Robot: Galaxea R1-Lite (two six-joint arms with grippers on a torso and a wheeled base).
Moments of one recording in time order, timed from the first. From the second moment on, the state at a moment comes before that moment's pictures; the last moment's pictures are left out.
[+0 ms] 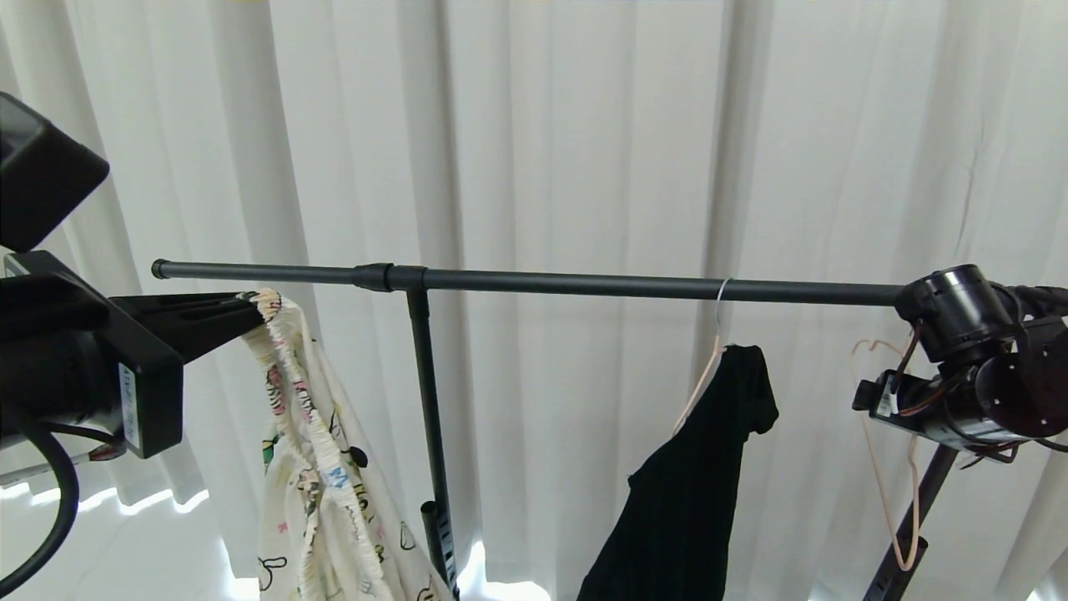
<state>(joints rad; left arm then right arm) -0.46 1.09 -0.91 0.10 0.08 0.33 0.30 1.66 -0.98 0.25 -0.49 0.72</state>
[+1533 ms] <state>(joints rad) -0.46 1.08 -0.89 0.05 0.08 0.33 0.32 1.69 -0.97 0.25 -0.52 0.67</state>
